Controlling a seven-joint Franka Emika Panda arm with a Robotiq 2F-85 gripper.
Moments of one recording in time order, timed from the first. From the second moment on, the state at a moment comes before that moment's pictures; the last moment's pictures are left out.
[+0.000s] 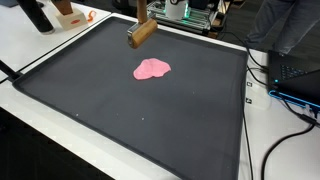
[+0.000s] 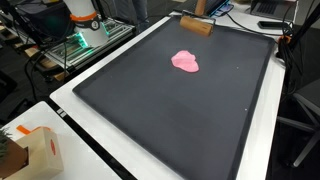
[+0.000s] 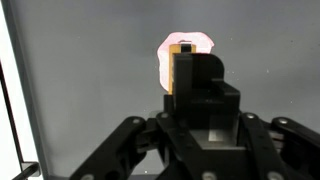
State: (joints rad) arm 0.12 0.25 0.09 -1.55 -0.08 1.63 0.30
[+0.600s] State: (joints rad) arm -0.03 0.38 0.03 -1.48 0.09 1.50 -0.07
